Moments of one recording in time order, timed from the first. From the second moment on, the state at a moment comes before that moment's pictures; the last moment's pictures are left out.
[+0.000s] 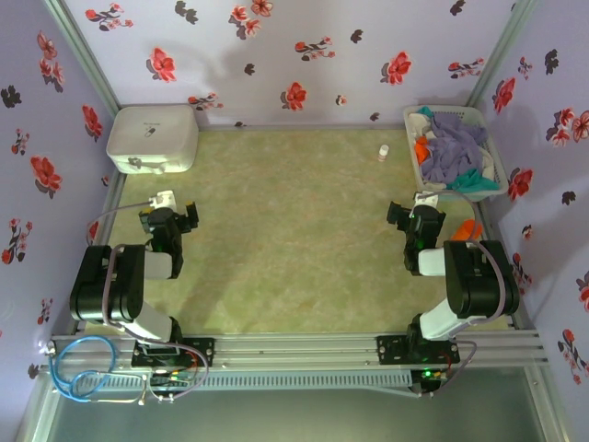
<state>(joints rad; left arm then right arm) -0.03 1.54 0.36 0.82 -0.28 -0.02 0.02 1.55 0.37 0.77 0.21 0.11</state>
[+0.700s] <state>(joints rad) -0.08 1.53 0.35 0.85 -0.34 0.00 0.08 1.39 0.42 0.58 0.20 0.08</state>
